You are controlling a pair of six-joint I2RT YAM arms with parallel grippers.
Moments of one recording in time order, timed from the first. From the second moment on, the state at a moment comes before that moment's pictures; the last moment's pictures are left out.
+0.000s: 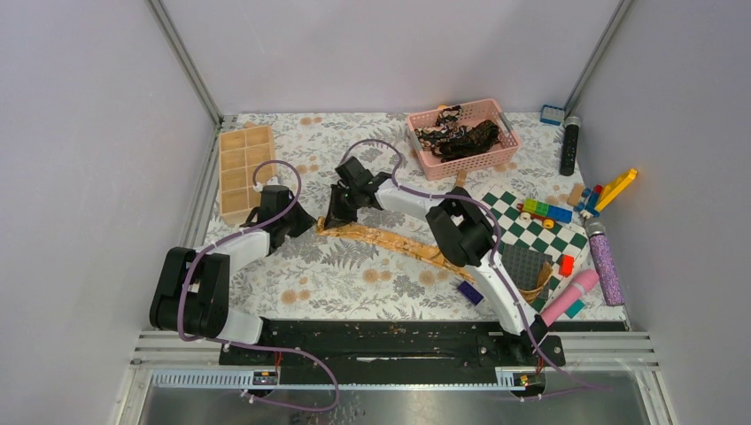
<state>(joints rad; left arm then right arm) -0.17 1.43 0.59 0.09 0.08 -0.76 0.80 2.45 1.93 -0.38 -0.41 0.89</state>
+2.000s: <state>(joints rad) -0.21 1.44 0.60 0.11 0.10 -0.75 0.78 2.33 1.75 -0.40 -0.34 0.83</state>
